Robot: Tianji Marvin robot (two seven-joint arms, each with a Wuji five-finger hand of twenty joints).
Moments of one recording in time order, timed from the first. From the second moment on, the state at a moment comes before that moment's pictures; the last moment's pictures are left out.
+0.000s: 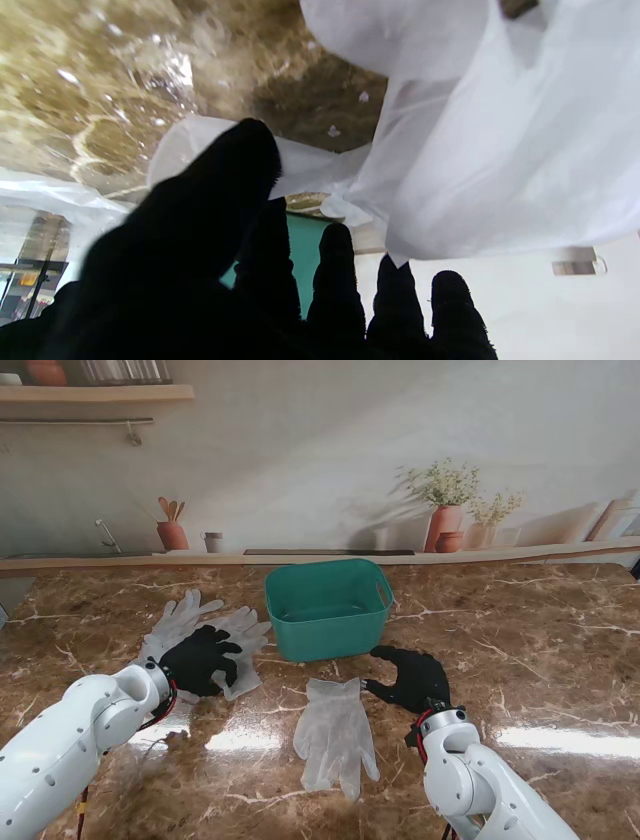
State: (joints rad) left arm 1.32 -1.00 -1.09 -1.26 1.08 -0.38 -0.03; right arm -1.64 -1.14 1.14 -1.54 -0.76 0.08 -0.35; left_hand 0.80 -0.52 0.67 -0.16 0.65 -0.27 0.84 0.49 0.35 -0.05 0.27 0.23 0.12 0.01 0.16 0.45 -0.05 0.00 0.15 0.55; right_hand 0.27 -0.55 0.85 -0.10 0.61 -0.03 0.31 0.48 0.76 -0.04 0.25 0.29 0.74 -0.01 0.23 0.30 0.35 0.04 0.83 0.40
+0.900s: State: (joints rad) left arm 1.59 -1.05 -1.35 -1.68 0.66 -0.28 -0.16; right arm -1.71 -1.14 1.17 -1.64 -0.81 0.01 -0.38; left_hand 0.82 -0.44 0.53 -0.16 0.79 -0.24 0.80 0.56 0.89 -0.04 0.36 0.39 0.41 0.07 0.29 0.55 -0.06 0.04 0.19 0.70; right_hand 0.27 -0.55 0.84 -0.10 0.61 -0.04 0.31 0.47 0.77 -0.04 0.25 0.29 0.74 -0.01 0.23 0.30 0.35 0.04 0.83 0.40
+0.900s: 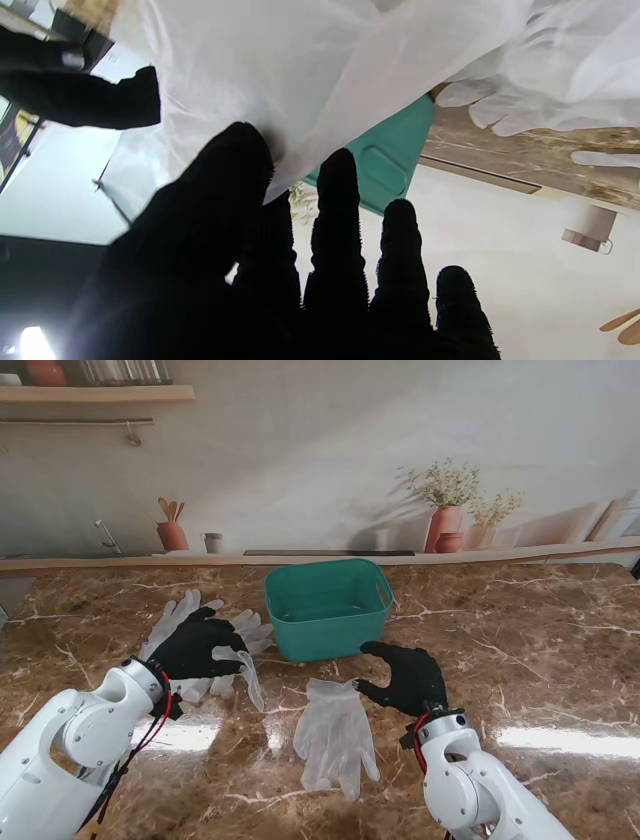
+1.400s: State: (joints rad) left arm 1.70 -1.07 -1.39 -1.87 0.53 -0.23 -0.16; right arm -1.81 -1.13 1.19 -1.79 -0.89 -0.08 -0.39; left_hand 0.82 -0.45 0.53 -0.16 0.82 -0.20 0.81 0.54 1.10 -0.01 0.36 0.49 0.65 0.14 0.44 0.71 -0.06 0.11 0.48 0.83; right_hand 0.25 -0.59 0.74 -0.08 0.61 -0.03 0.31 0.47 0.77 -0.04 0.24 0.29 0.74 -0.01 0.24 0.30 0.36 0.05 0.84 0.40
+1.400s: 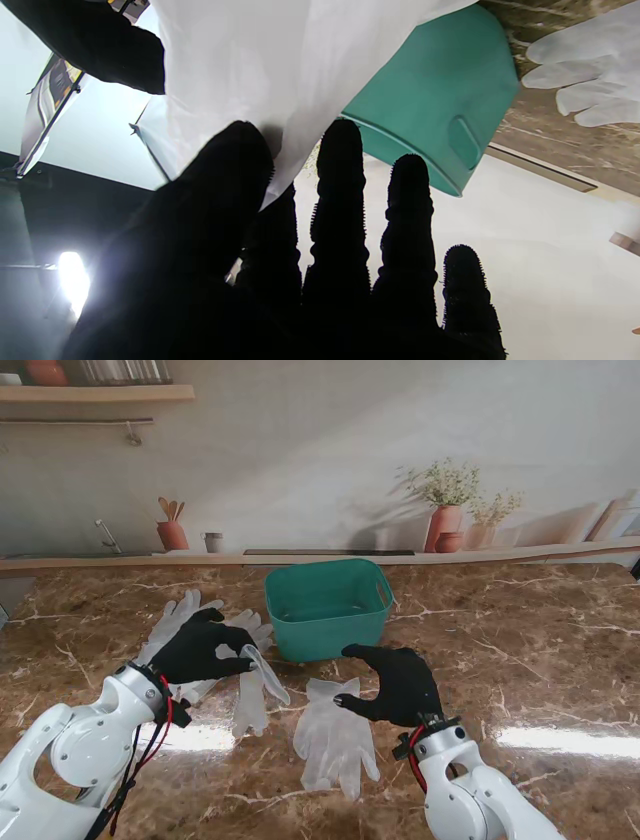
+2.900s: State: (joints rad) left arm 1.74 -1.10 -1.25 -1.95 0.51 -0.14 -0.03; right arm -1.89 -1.12 1.11 -1.91 -0.79 -0.14 -0.33; left_hand 0.82 -0.48 0.60 -0.17 0.85 -0.09 0.88 0.43 1.25 0.01 0.41 0.36 0.84 0.15 0.54 0.74 0.01 0.17 0.86 0.75; right_hand 0.41 -0.59 0.66 -0.08 0.90 -0.01 0.43 0.40 1.12 0.00 0.30 0.42 1.08 0.04 0.54 0.58 0.62 0.13 1.35 0.58
